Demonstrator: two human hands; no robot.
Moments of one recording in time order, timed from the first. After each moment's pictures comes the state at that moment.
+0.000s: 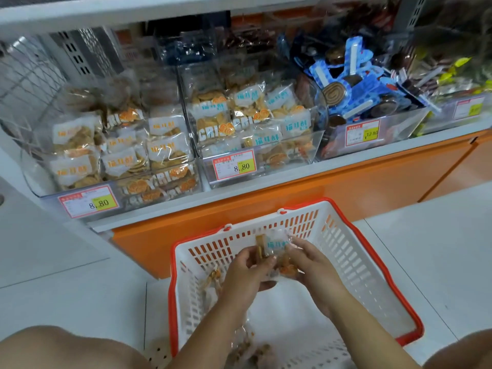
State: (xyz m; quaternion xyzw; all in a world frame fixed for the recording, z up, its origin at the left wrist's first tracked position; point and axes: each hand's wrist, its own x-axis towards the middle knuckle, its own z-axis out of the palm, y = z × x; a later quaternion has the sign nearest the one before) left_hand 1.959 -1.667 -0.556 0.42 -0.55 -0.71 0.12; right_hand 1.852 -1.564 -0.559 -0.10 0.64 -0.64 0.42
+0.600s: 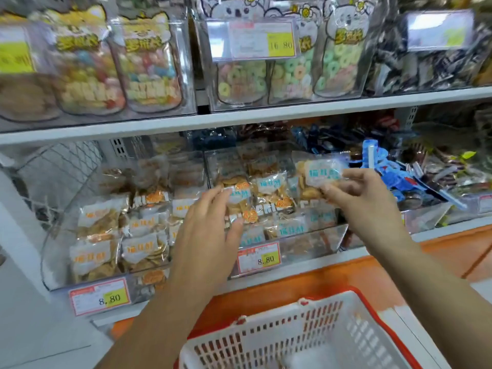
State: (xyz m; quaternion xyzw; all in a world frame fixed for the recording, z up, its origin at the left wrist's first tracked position) left_hand 1.938 -1.798 -0.376 0.32 -0.89 -0.14 0.30; right_hand 1.738 -1.666 -0.360 -0.26 0.75 -0.61 0.06
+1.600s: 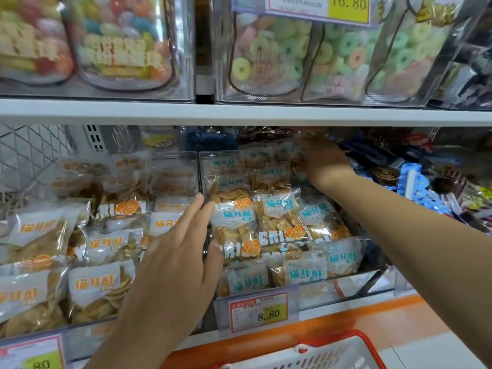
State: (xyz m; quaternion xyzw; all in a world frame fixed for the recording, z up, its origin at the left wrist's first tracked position) left_hand 1.926 -1.848 -0.407 0.32 -0.90 -0.13 0.25; right_hand 1.618 -1.834 -0.340 -0.46 0.87 -0.09 -0.18
